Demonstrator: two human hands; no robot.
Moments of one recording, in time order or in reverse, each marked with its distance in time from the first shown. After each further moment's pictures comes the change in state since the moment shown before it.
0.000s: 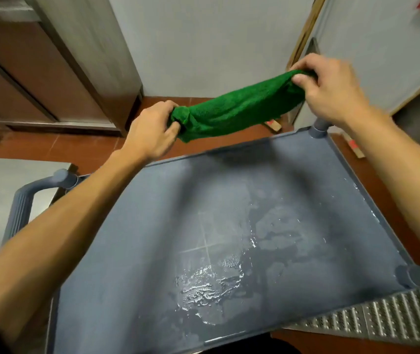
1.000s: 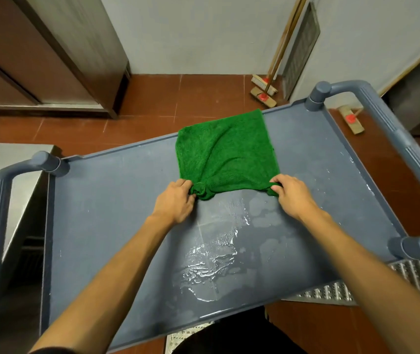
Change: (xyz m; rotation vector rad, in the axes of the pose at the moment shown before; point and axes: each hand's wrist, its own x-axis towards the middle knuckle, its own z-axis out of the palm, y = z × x) left_hand -0.137 -0.016 0.163 0.037 -0.427 -0.119; right_hand -0.212 0.078 0.149 -0.047 -0.488 0.411
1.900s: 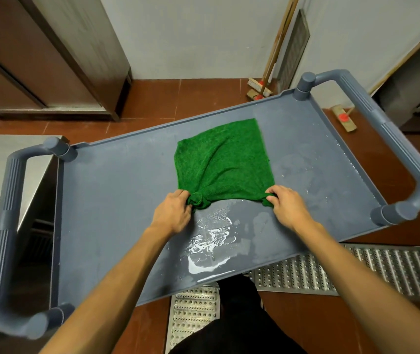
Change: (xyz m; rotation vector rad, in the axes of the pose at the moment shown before) left_hand -0.087 0.014 0.026 -0.022 0.000 -0.011; right_hand -0.091 0.008 0.026 0.016 0.002 0.023
